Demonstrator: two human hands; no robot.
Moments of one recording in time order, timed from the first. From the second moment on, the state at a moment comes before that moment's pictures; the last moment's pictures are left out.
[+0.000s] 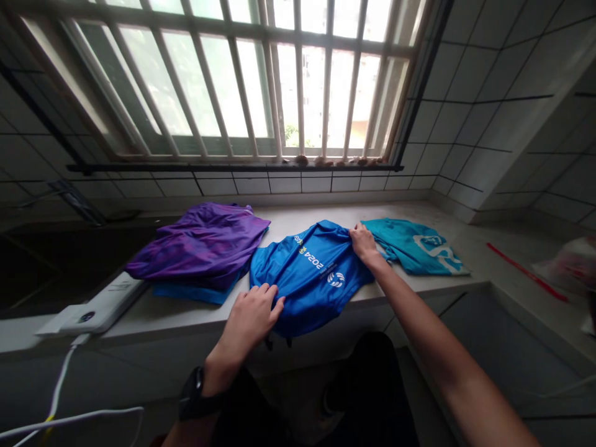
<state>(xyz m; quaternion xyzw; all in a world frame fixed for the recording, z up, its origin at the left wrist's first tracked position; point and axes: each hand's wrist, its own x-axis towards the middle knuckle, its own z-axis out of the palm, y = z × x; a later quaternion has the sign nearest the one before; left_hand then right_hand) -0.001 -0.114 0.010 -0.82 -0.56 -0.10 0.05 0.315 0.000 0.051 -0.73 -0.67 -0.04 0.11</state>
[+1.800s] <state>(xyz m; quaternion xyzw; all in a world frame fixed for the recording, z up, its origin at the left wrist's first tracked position) -0.066 -0.104 -0.027 -0.92 -0.32 -0.21 0.05 0.281 -0.197 -0.067 -0.53 -0.32 0.56 0.55</state>
